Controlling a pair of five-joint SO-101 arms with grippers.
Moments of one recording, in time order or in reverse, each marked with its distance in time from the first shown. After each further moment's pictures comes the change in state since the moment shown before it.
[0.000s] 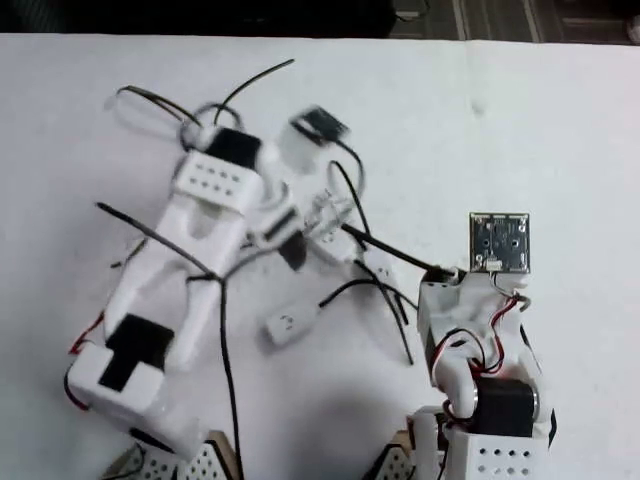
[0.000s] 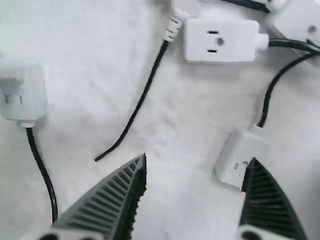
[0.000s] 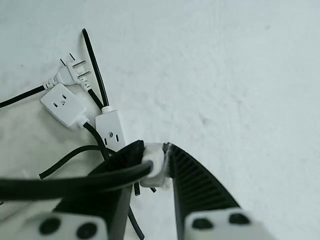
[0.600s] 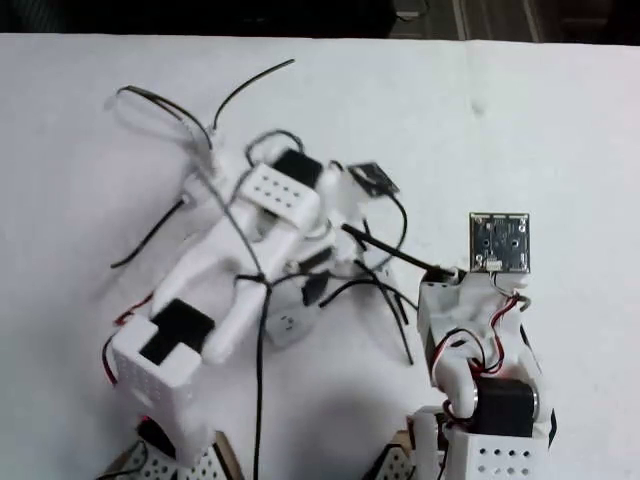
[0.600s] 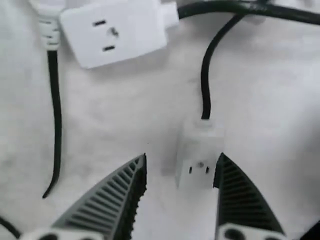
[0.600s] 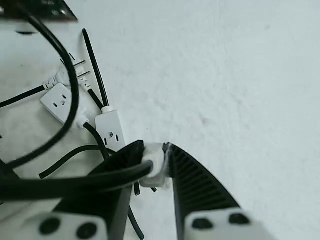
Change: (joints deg) left arm 13.2 8.4 6.0 -3.2 -3.7; right arm 0.0 0.0 0.0 0.0 0.0
